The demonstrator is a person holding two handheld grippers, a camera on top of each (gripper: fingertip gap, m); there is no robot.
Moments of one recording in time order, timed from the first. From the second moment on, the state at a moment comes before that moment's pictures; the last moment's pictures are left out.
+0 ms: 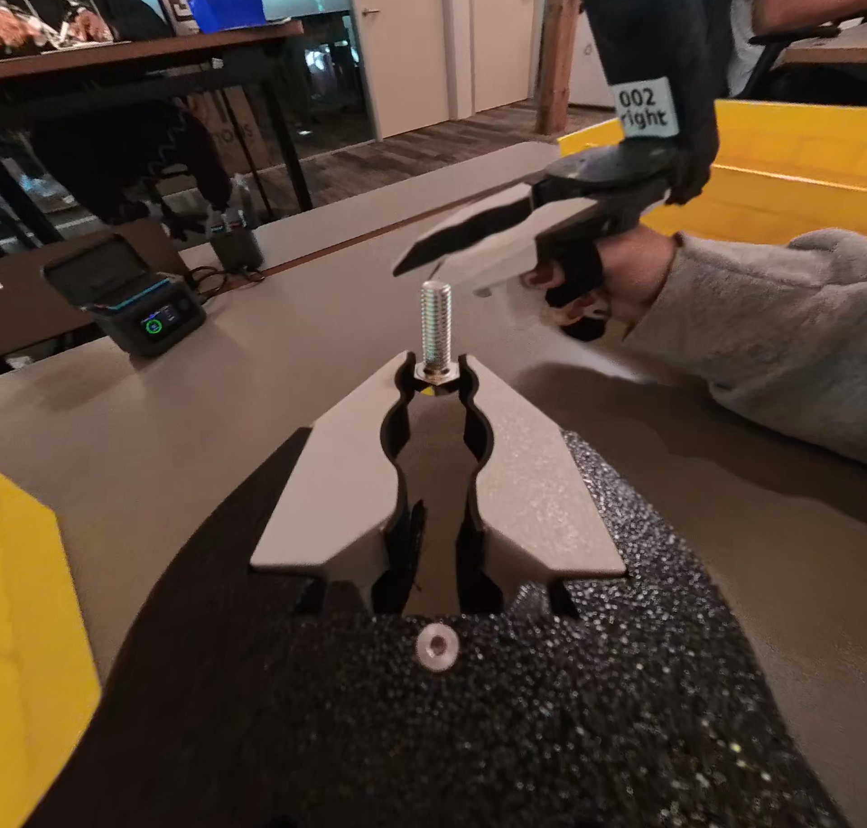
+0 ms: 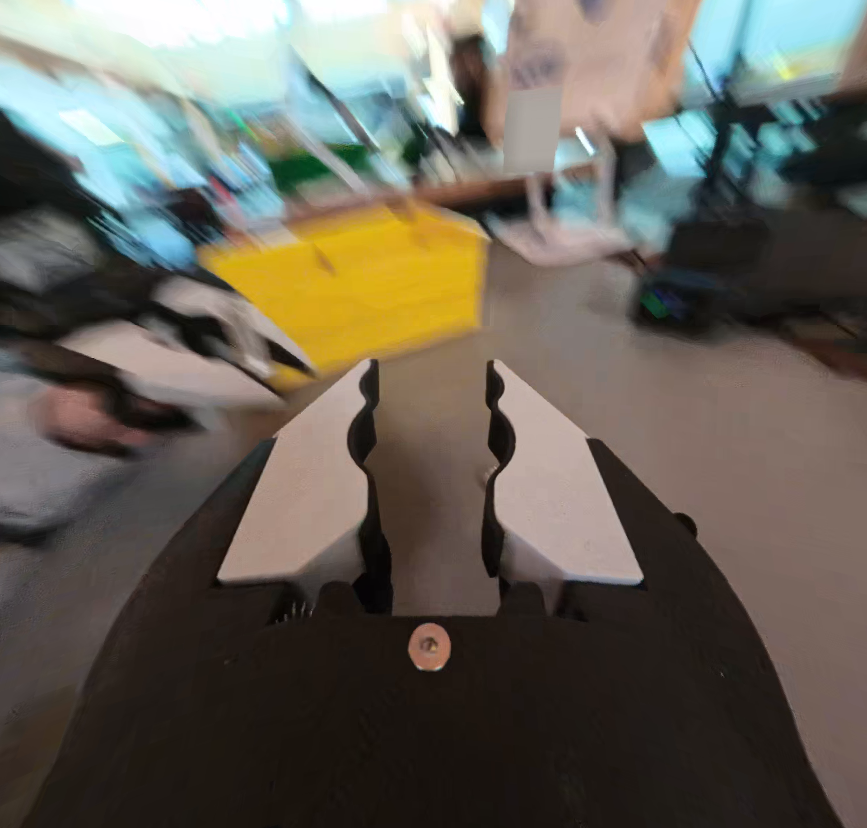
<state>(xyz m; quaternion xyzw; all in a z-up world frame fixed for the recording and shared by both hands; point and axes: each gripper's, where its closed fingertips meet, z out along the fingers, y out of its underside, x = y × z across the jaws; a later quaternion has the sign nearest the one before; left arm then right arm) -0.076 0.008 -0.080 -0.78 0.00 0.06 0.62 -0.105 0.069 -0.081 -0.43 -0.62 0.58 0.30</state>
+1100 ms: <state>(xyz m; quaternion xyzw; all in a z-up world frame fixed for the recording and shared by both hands) -0.061 0.128 -0.113 -0.76 0.16 -0.01 0.63 -0.066 0.100 -0.065 -0.42 -0.77 0.36 0.31</state>
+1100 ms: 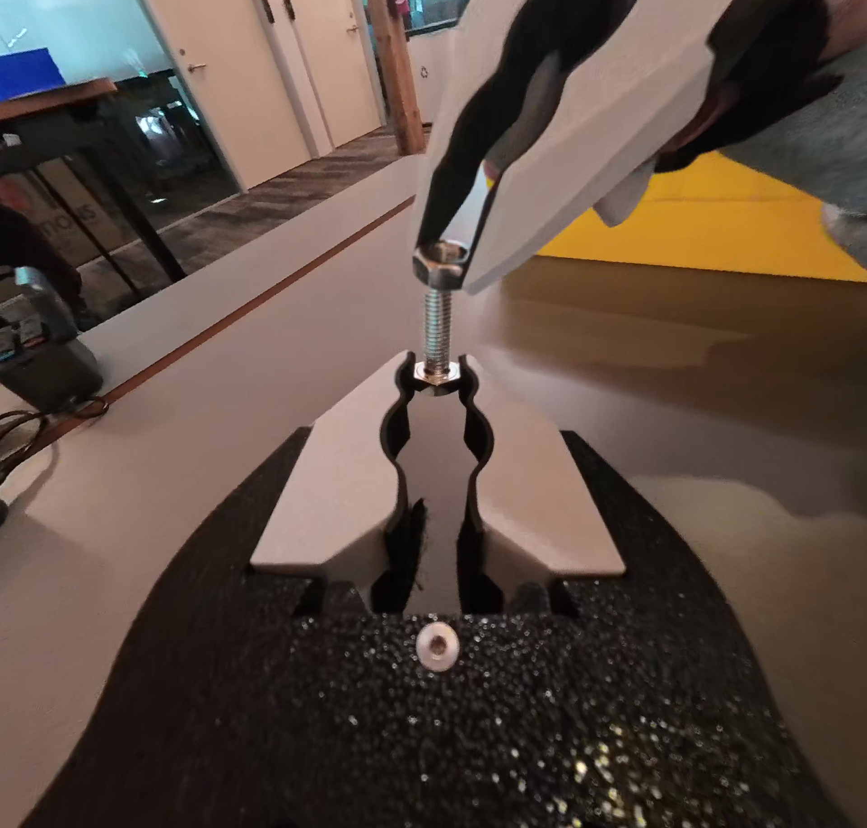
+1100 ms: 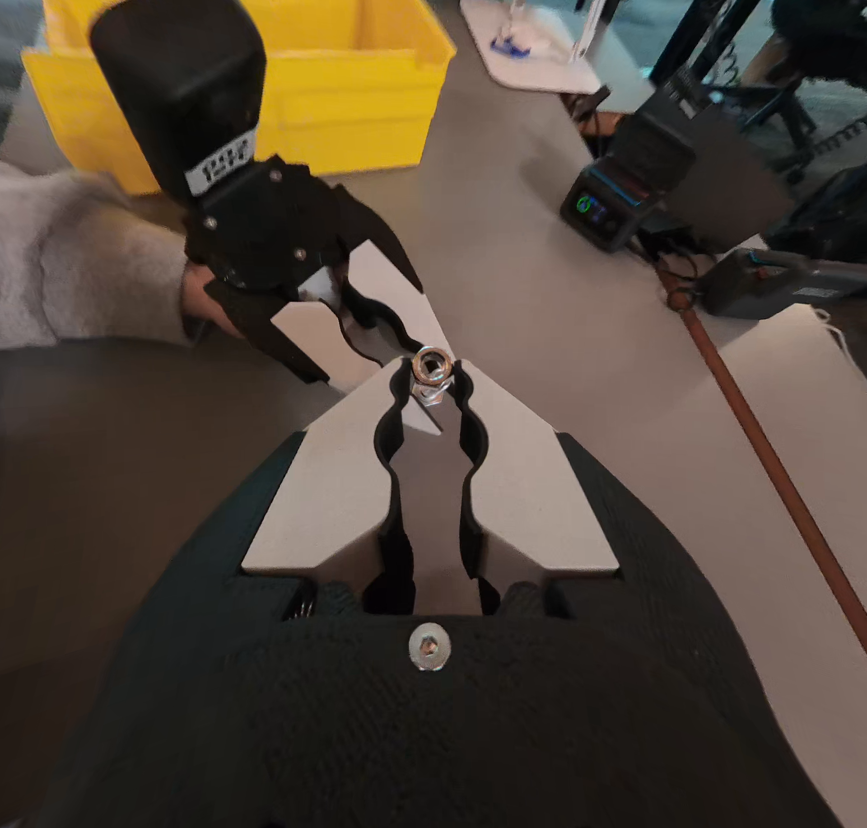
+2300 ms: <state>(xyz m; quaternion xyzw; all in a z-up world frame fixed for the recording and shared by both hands) -0.057 0.121 -0.113 -0.78 0.13 -0.03 0.62 -0.074 0.096 -0.051 -0.46 -0.68 0.38 0.42</state>
